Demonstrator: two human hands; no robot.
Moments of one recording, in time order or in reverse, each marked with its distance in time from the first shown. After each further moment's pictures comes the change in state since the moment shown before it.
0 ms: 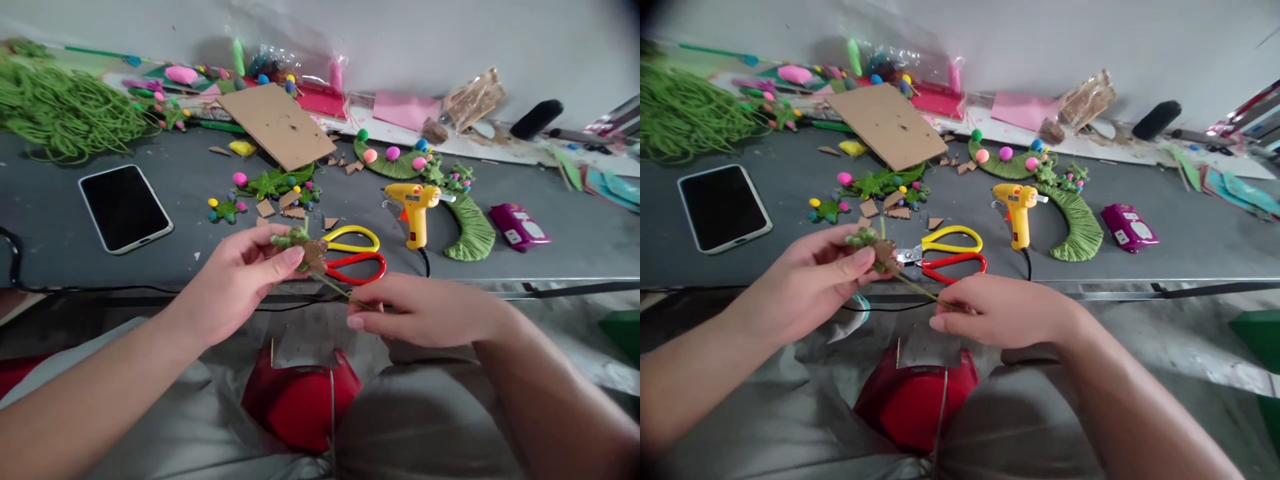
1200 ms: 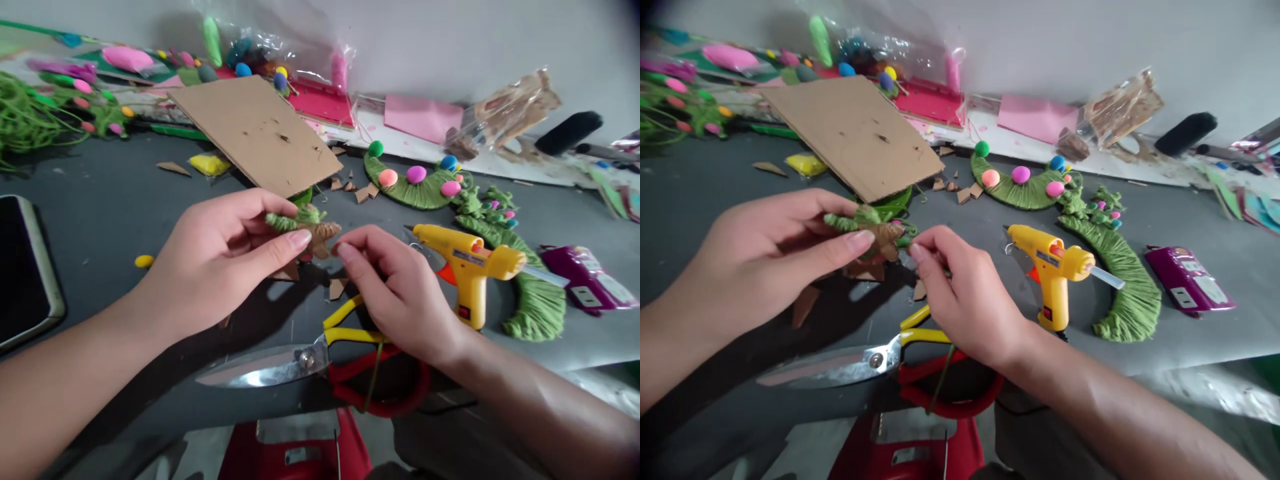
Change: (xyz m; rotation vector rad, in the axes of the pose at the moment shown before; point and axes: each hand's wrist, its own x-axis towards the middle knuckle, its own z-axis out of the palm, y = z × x) left_hand 0.121 0.025 -0.024 0.540 0.075 0.308; right_hand 0.106 0.032 -0.041 0.093 0.866 -0.108
